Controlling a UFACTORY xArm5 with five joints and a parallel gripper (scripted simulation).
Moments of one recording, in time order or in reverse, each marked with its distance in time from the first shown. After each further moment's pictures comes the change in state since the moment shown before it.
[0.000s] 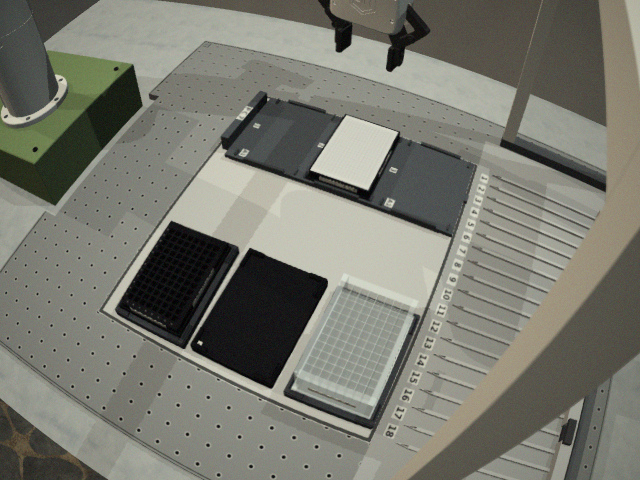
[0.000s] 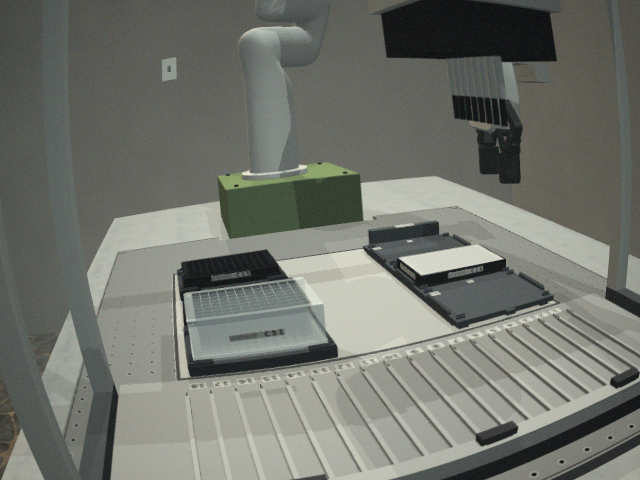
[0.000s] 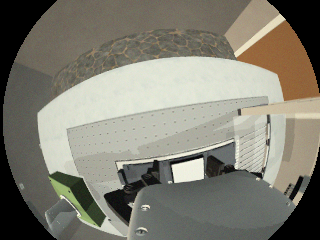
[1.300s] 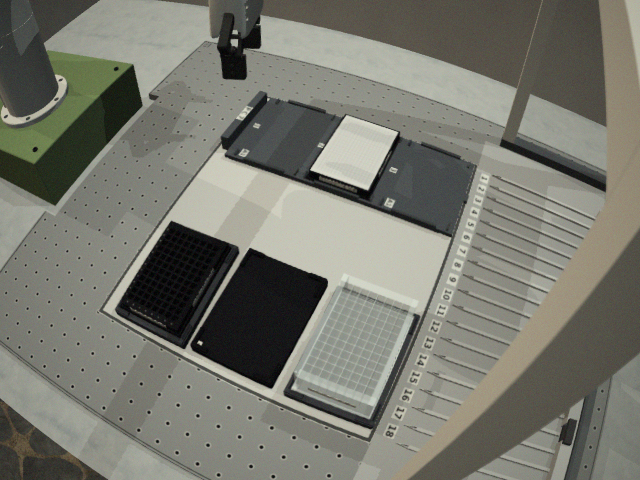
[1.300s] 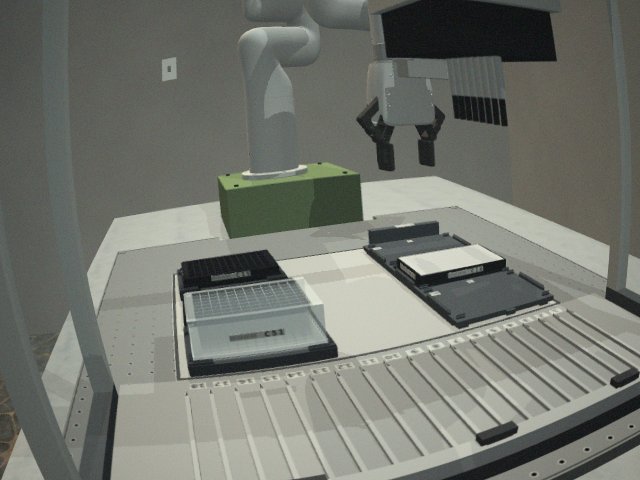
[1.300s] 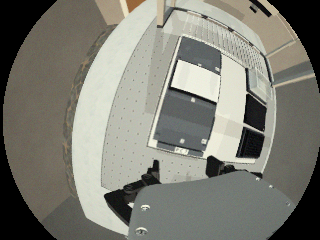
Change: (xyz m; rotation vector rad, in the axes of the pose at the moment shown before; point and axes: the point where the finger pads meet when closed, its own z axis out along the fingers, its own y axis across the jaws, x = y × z) arm -0.103 -0.135 0.003 0.001 -0.001 1.131
